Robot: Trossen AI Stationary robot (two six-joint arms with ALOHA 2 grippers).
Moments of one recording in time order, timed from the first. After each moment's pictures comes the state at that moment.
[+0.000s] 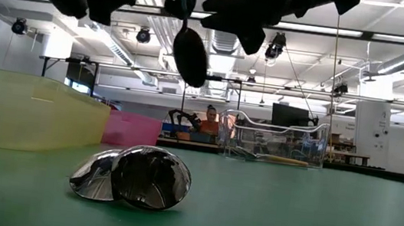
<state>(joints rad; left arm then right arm) 0.08 1.46 0.62 1.03 0.75 -0.20 0.11 1.58 1.05 0.11 -0.08 0.21</state>
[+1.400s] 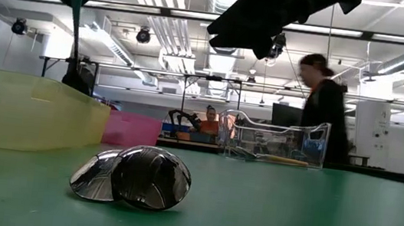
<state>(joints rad) -0.20 0.61 0.60 -0.41 -0.13 -0.01 0.07 1.55 1.05 0.02 0.08 0.18</state>
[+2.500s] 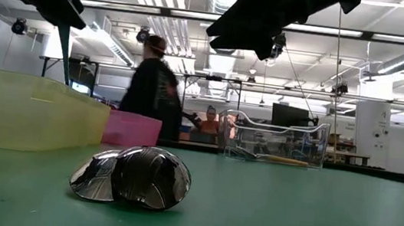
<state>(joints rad) -0.29 0.69 0.59 -0.55 -0.31 -0.25 0.07 1.55 1.05 0.02 0.13 0.21</state>
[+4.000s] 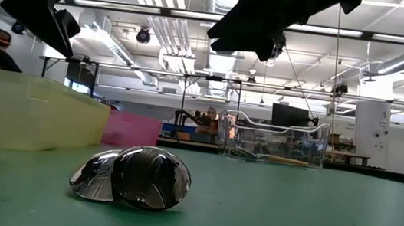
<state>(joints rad) -0.29 0.84 0.59 -0.59 -0.22 -0.35 0.07 1.55 1.05 0.00 0.13 0.21</state>
